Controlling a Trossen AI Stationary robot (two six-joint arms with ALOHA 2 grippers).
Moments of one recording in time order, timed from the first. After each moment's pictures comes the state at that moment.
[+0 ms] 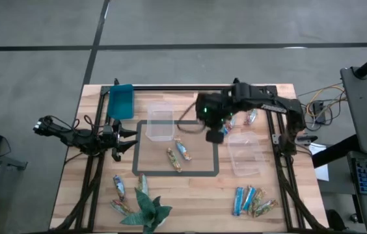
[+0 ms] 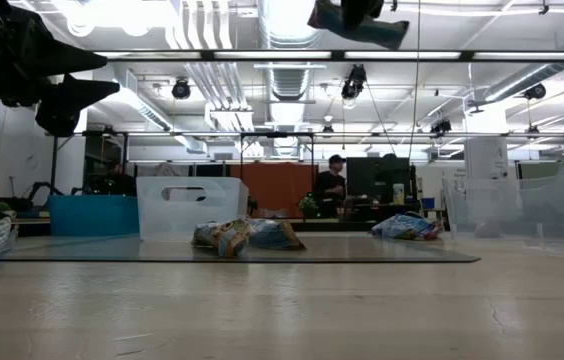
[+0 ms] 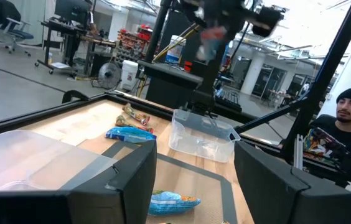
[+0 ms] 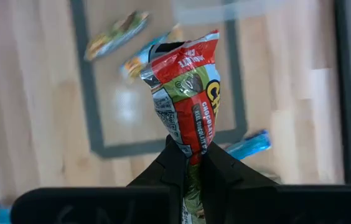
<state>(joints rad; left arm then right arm) -0.37 0.02 0.01 0.06 -0.54 -0.26 -0.01 1.85 2.17 -1.57 0.07 0.10</state>
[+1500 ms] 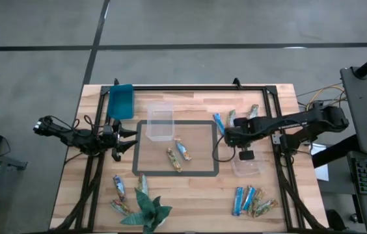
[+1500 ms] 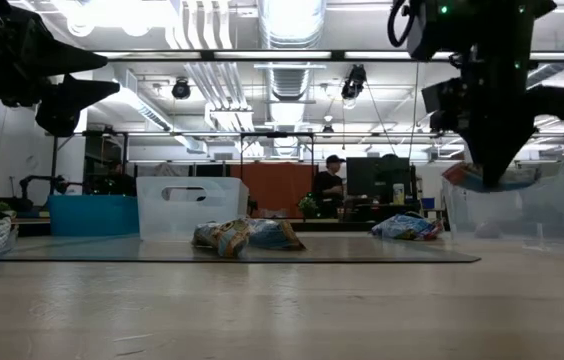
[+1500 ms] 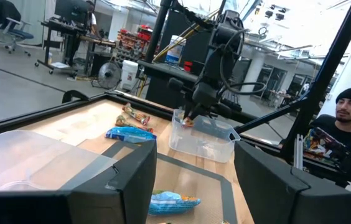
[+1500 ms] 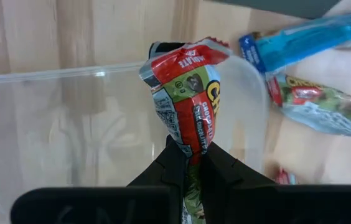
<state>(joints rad) -0.37 0.02 0.01 0.06 -0.54 -0.26 0.03 1.37 0.86 -0.98 0.17 -0.06</state>
